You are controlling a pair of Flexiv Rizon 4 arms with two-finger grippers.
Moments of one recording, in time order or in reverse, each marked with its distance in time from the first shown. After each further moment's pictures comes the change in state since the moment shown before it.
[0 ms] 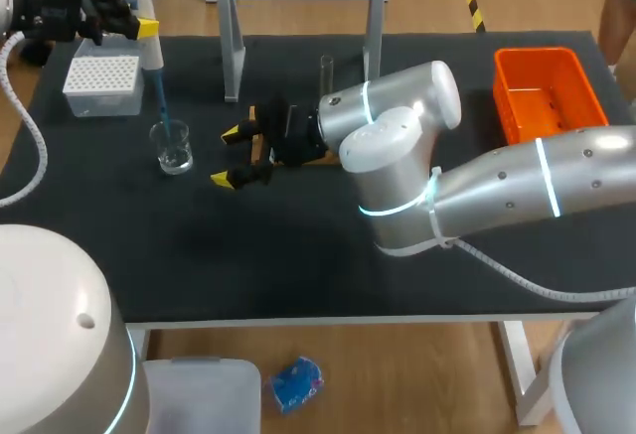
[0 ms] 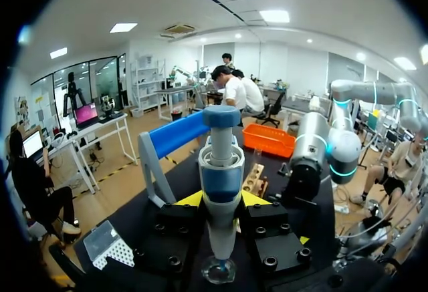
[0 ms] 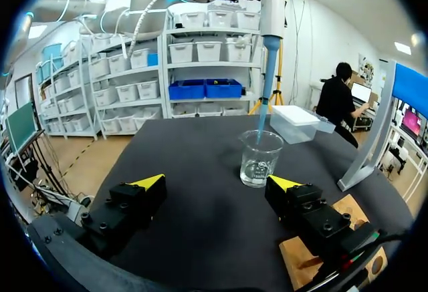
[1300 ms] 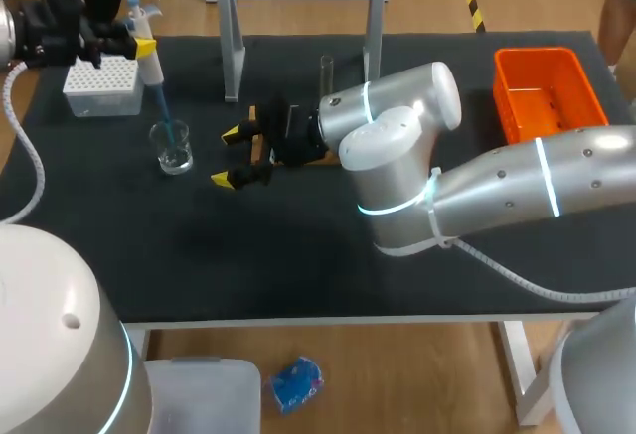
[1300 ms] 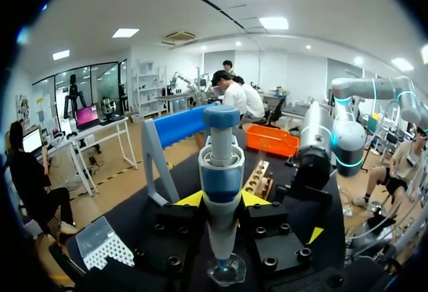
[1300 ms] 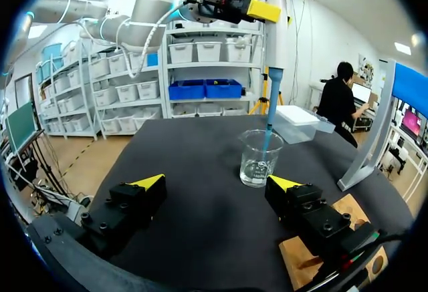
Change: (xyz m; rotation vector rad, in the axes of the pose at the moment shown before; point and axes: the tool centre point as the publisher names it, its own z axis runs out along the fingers) left arm -0.014 0.039 0.013 0.057 0.003 -0.004; right arm 0.000 -0.001 0.000 -0.003 -0.001 0.000
